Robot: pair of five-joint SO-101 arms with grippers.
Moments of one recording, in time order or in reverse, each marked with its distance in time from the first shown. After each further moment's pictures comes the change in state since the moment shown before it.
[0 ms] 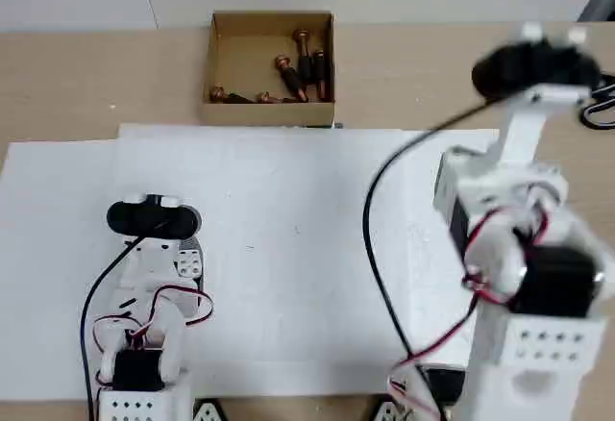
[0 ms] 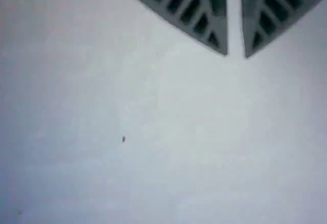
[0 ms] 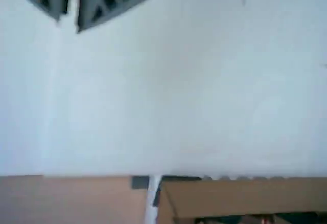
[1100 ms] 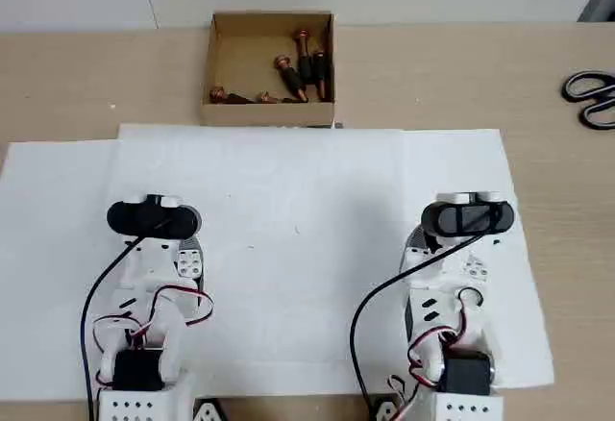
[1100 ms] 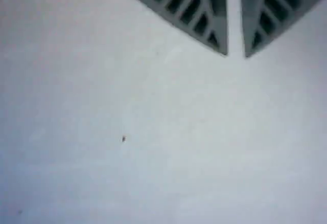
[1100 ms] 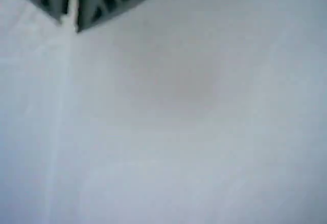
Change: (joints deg) left arm 0.0 0.0 0.0 0.0 0.0; right arm -0.2 -55.6 78.0 -29.5 -0.2
